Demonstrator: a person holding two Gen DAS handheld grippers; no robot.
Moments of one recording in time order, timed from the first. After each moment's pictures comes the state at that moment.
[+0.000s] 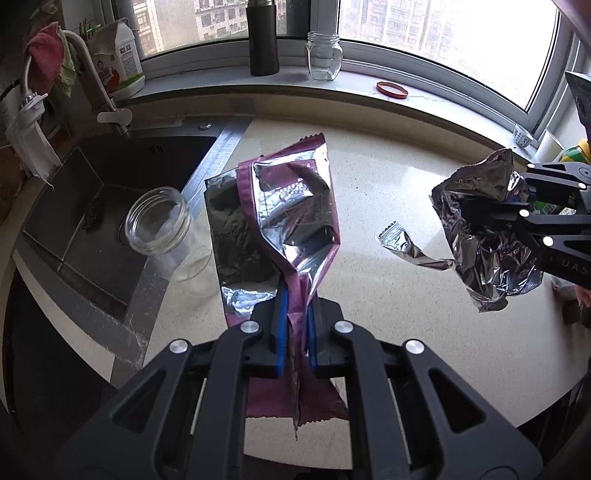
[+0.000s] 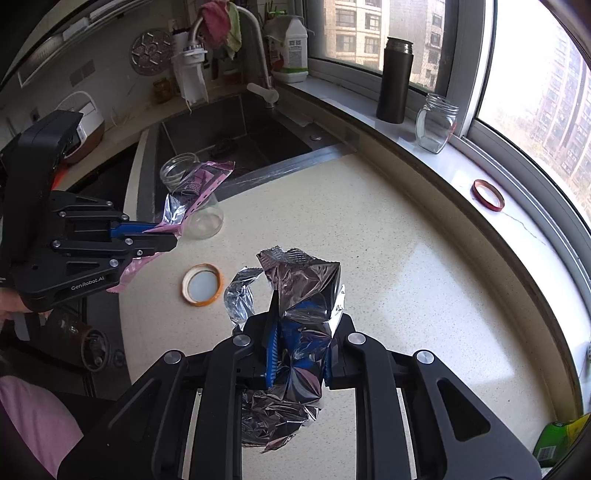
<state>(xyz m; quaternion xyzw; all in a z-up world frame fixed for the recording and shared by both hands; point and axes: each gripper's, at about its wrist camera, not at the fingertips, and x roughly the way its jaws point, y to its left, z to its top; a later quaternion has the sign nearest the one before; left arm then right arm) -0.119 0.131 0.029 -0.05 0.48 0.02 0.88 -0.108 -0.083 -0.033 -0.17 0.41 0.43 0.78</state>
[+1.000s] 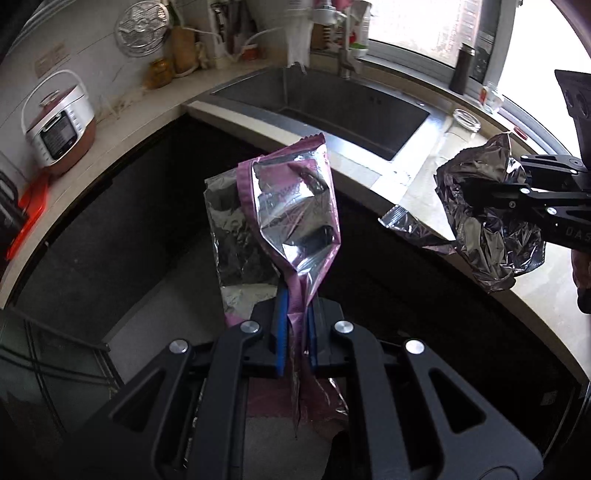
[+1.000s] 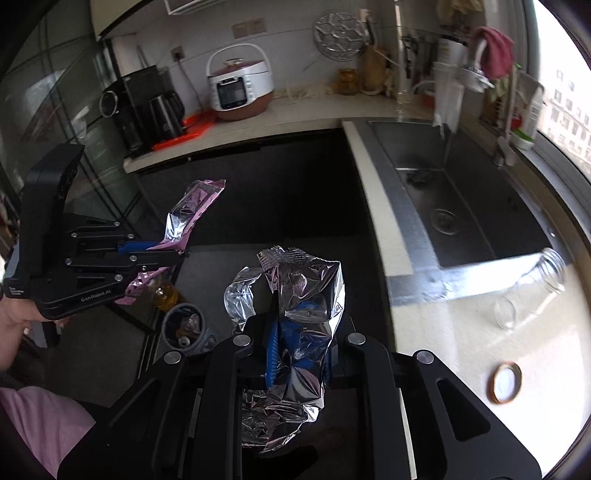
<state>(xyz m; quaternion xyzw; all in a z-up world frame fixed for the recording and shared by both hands) -0.457 0.296 0.032 -0.17 0.45 0.26 0.84 -0.378 0.163 0.001 -0.22 0.34 0.65 0.64</state>
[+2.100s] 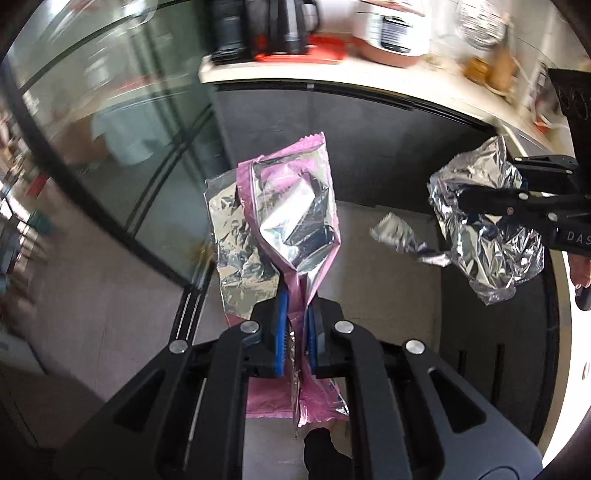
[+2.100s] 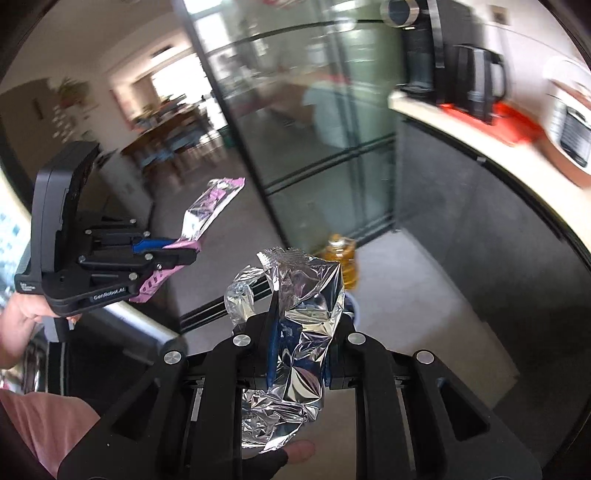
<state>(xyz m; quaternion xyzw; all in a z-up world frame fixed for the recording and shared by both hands) -0.755 0.333 0.007 -0.39 0.36 0.63 0.57 -0.679 0.414 -0.003 -0.37 0.21 0.89 0.18</state>
